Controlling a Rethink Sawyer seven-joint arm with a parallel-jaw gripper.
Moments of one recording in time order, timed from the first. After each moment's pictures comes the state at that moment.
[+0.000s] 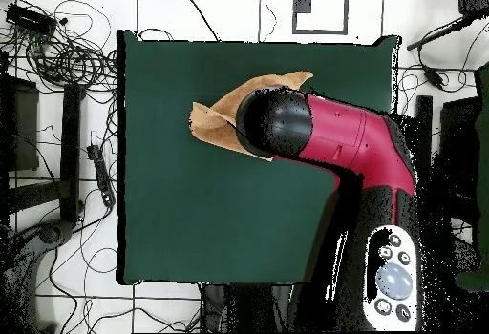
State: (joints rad) arm -0.14 -0.72 -0.12 1.36 -0.01 0.67 1.57
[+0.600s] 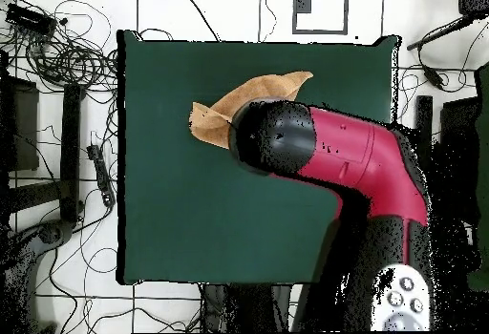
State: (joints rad) arm -0.14 -0.89 -0.12 1.48 0.00 0.77 1.57
